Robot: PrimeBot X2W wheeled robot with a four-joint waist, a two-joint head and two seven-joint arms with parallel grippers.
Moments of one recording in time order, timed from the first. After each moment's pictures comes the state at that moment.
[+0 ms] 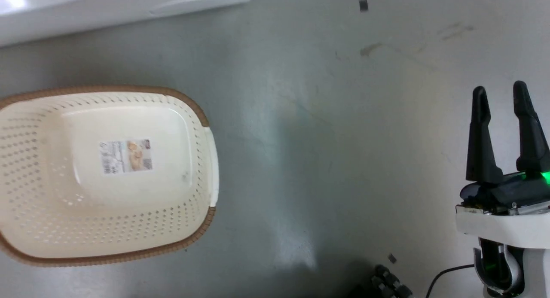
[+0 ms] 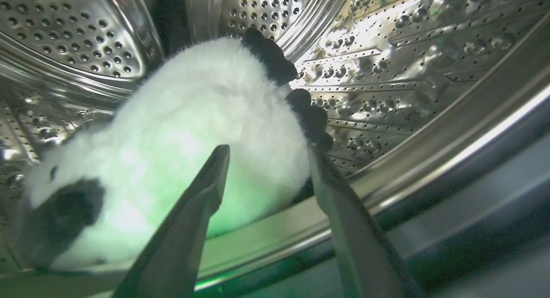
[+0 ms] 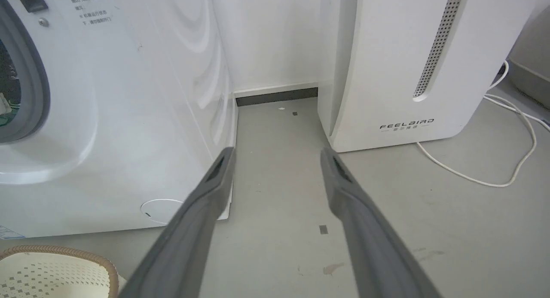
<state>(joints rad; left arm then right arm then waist) -1.51 0.56 -0.41 1.01 -0.27 -0.13 -0.17 -0.21 -0.05 -0.03 -0.21 0.31 0.13 -0.26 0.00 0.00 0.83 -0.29</state>
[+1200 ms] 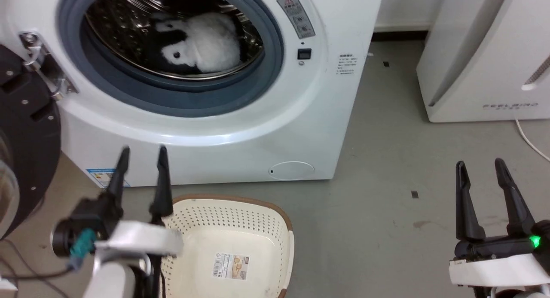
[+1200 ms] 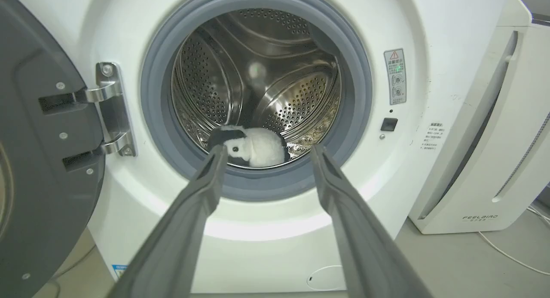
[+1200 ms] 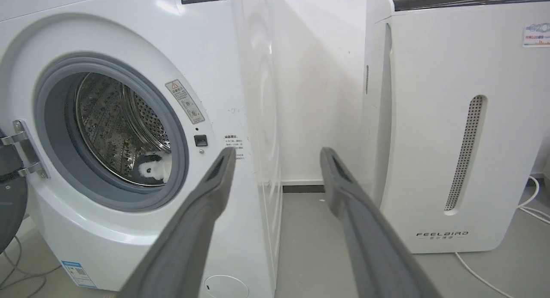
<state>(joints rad) -0.20 0.20 -0.10 0.12 -0.30 0.05 -0.26 -0.02 -0.05 -0.08 -0.11 0.15 0.13 -0.26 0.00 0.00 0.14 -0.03</state>
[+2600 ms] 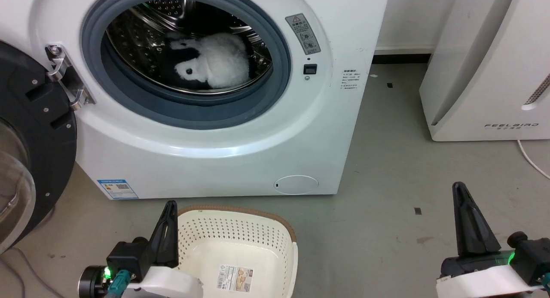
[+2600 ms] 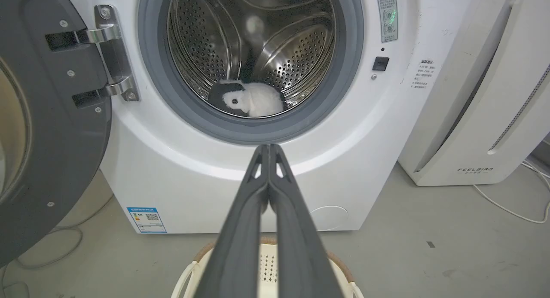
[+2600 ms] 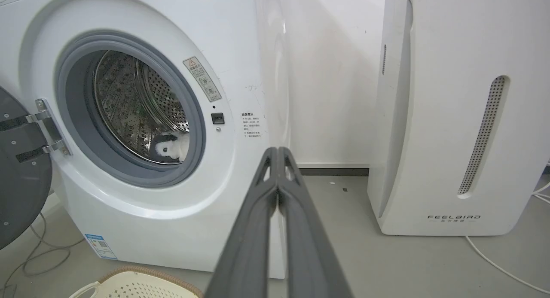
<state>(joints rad) -0.02 0.09 -0.08 0.13 -0.16 0.03 -0.23 0.03 -0.05 -0.04 -0.06 0.14 0.13 -0.23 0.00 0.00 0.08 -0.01</state>
